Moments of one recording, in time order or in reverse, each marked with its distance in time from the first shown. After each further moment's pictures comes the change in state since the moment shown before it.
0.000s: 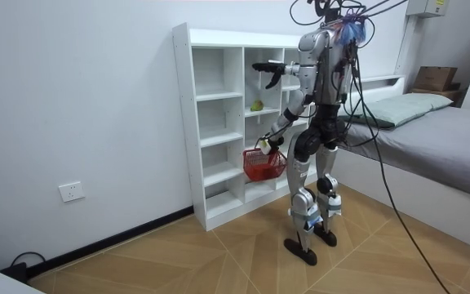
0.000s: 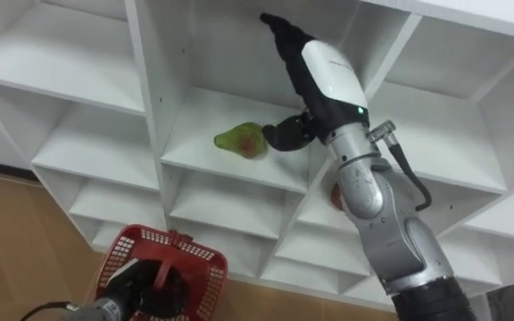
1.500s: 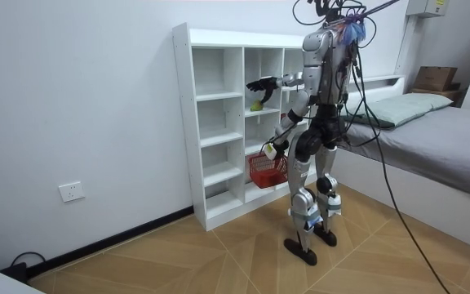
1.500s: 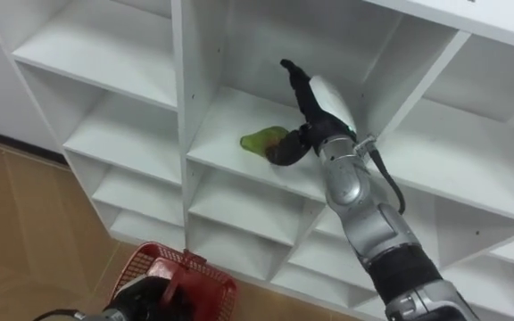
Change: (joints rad) left arm -0.007 -0.003 -0.089 0.022 -0.003 0.080 -0.006; right arm -0.192 0.051 0.116 0.463 0.214 0.090 -0.077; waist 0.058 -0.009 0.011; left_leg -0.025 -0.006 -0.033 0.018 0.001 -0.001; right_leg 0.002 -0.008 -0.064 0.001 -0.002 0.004
